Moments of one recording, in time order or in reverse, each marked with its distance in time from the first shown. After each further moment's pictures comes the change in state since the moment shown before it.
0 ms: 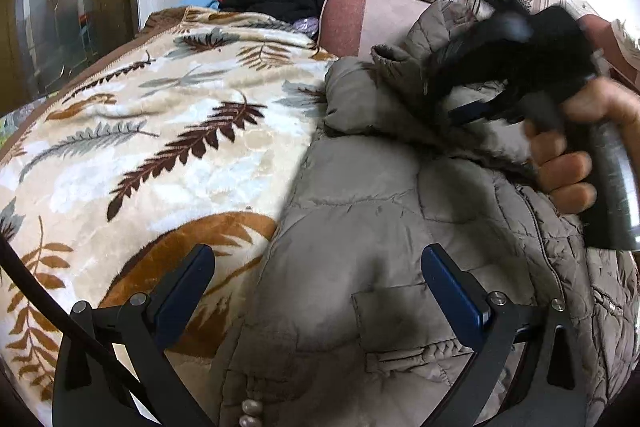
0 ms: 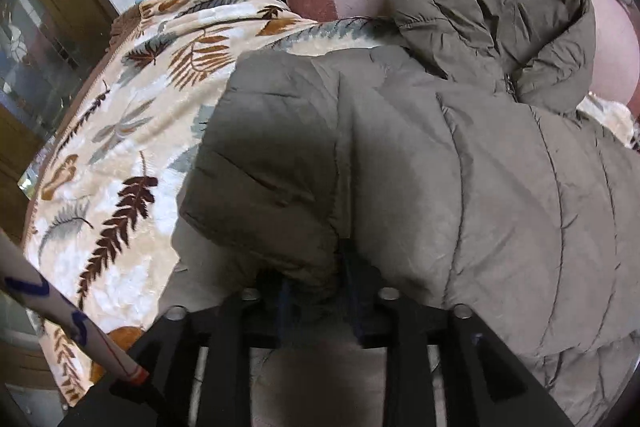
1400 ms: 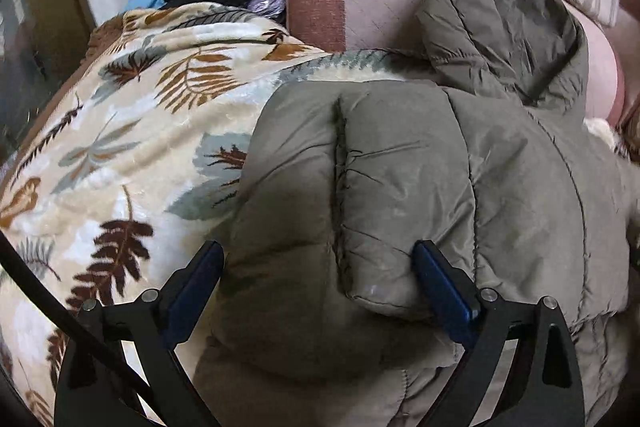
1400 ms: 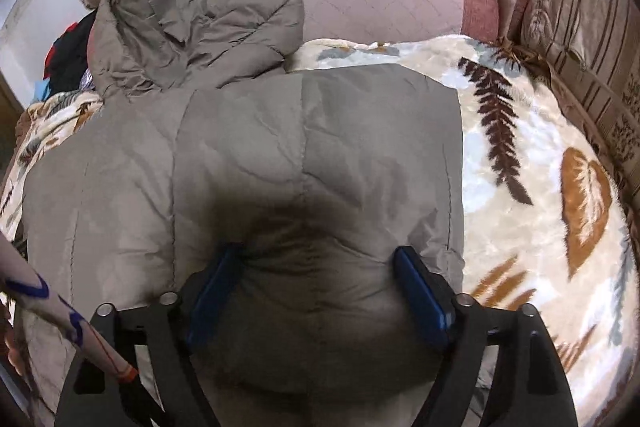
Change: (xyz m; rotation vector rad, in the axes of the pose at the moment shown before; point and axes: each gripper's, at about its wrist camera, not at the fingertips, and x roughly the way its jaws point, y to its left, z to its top) left arm 0.167 -0.078 0.140 0.072 0.171 0.127; right arm -0.046 -0.271 -0.046 0.266 -0.192 -0.257
